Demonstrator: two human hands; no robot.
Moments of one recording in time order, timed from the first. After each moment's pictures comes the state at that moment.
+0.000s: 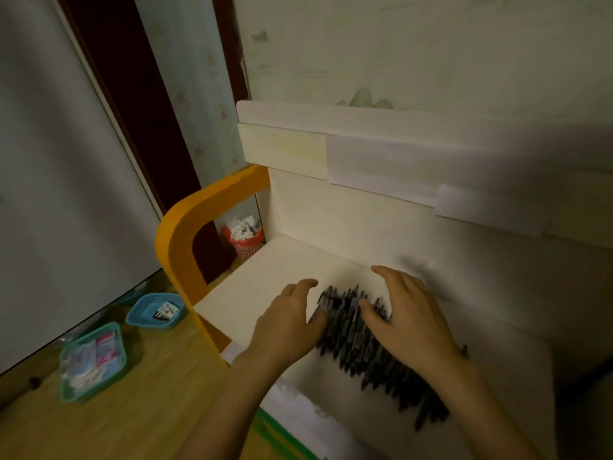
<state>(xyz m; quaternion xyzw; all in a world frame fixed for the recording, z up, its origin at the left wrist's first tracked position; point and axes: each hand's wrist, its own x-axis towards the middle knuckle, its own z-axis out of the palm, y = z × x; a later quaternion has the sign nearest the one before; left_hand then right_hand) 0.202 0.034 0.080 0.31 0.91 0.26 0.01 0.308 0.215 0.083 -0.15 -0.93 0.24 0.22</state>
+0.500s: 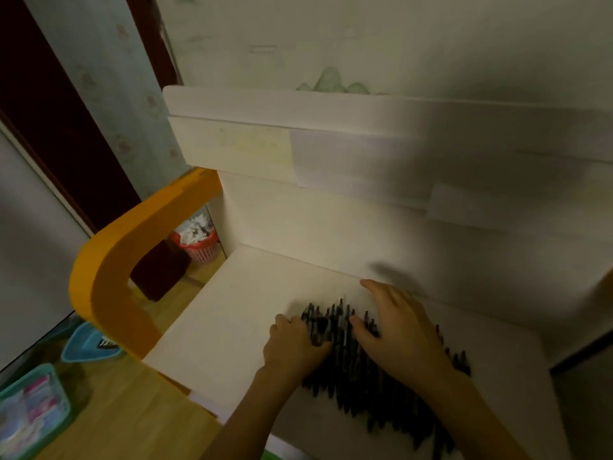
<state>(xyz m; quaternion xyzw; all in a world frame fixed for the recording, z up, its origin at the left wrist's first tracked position) 0.127 0.101 0.005 0.25 0.94 0.13 0.19 0.256 0.233 0.053 -0.24 -0.93 0.21 0.16</state>
